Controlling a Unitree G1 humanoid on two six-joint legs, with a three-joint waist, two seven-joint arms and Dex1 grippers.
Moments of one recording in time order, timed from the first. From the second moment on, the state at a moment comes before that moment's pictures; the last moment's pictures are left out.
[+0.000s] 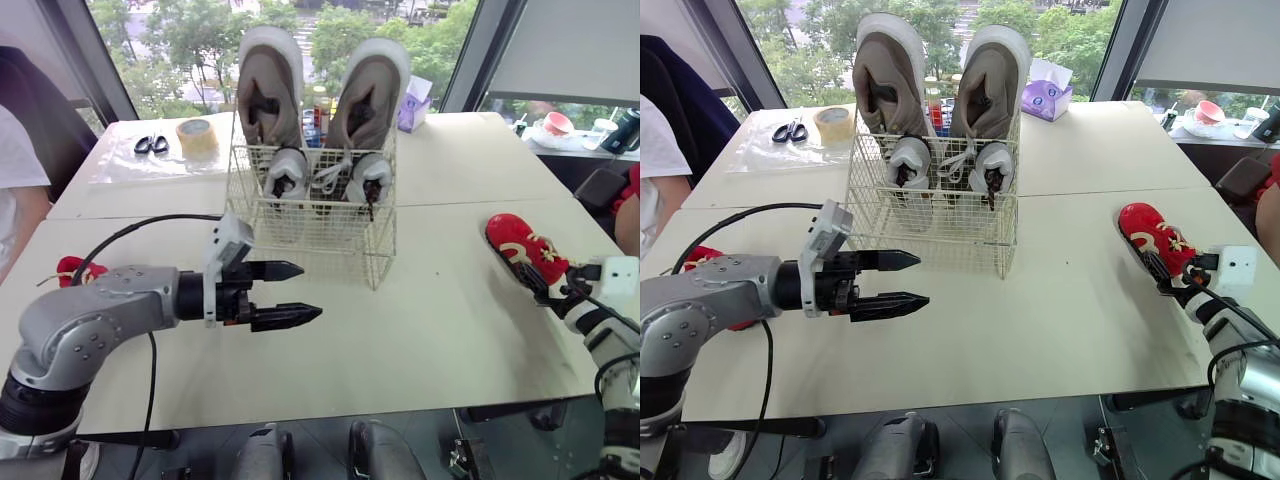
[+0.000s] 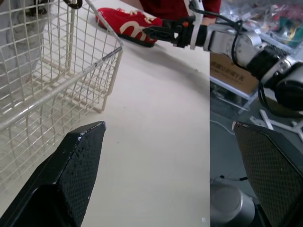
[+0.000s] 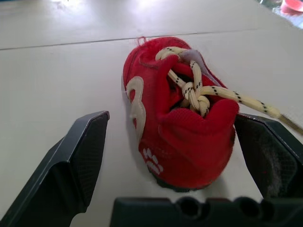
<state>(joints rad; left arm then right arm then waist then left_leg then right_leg) -0.40 0.81 0.07 -0.54 -1.10 1.00 -0.70 -0.26 -0.65 -0.50 0.42 0.39 0.25 0.54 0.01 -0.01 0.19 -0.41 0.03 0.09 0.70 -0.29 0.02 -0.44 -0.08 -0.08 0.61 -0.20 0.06</state>
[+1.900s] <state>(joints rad) -0.89 0.79 0.41 0.00 -1.60 1.14 -0.46 -1.02 -0.62 0.08 -0.14 0.32 0.08 0.95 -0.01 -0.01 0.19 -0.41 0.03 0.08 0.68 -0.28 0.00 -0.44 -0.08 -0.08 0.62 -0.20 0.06</state>
